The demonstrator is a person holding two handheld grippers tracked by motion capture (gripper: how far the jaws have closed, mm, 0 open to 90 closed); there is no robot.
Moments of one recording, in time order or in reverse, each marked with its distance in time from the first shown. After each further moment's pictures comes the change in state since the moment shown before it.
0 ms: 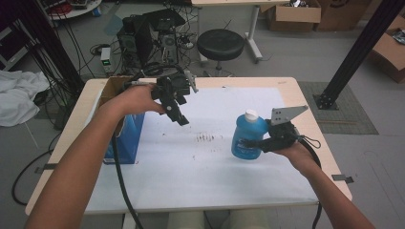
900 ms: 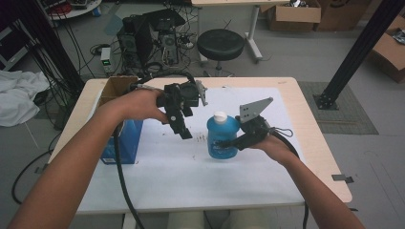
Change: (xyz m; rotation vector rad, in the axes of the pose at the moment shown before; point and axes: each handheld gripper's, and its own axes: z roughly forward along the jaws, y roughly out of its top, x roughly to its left) left arm -0.039 0.023 -0.010 0.090 -0.103 0.107; right arm 0.001 0.041 0.065 0.055 0.166 -0.124
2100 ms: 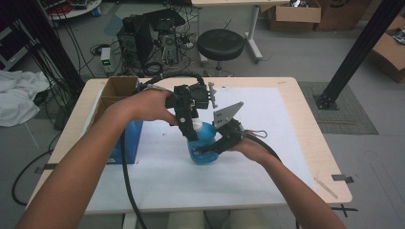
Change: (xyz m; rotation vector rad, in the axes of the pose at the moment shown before) left arm -0.005 0.019 0.004 0.046 -0.005 -0.015; right arm -0.006 0.011 0.063 0.034 0.076 -0.046
